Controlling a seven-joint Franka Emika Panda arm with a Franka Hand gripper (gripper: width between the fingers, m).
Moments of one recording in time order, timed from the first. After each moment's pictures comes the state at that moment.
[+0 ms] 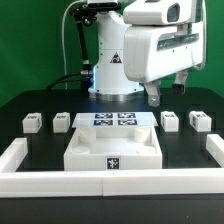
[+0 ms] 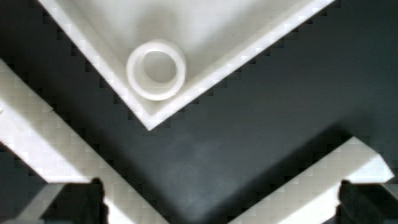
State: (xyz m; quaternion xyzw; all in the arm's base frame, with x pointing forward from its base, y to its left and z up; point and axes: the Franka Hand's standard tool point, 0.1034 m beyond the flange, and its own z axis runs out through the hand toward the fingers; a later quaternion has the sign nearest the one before) arm 0.564 0.056 0.114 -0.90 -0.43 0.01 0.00
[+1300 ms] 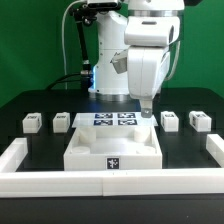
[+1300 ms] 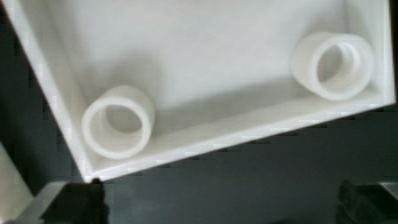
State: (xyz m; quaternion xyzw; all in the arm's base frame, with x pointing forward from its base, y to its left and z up) arm 0.532 0.035 0.089 -0.81 -0.59 0.03 0.01
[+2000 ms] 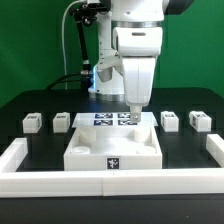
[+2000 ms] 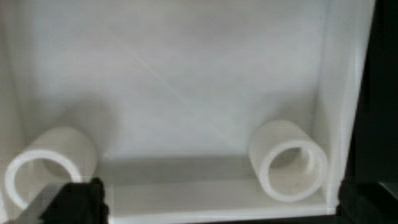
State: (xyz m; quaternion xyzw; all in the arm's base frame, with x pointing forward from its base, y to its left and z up) arm 0.498 0.001 0.071 -0.73 -0.68 0.03 0.02
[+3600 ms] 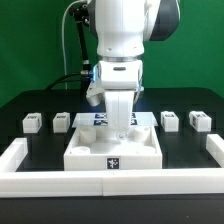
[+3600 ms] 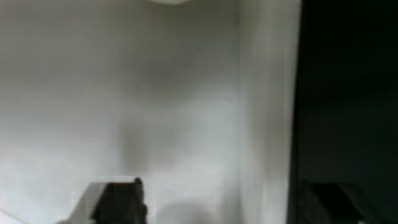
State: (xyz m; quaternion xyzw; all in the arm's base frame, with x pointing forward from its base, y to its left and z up) arm 0.448 -0.014 0.017 -0.74 -0.67 0.04 0.04
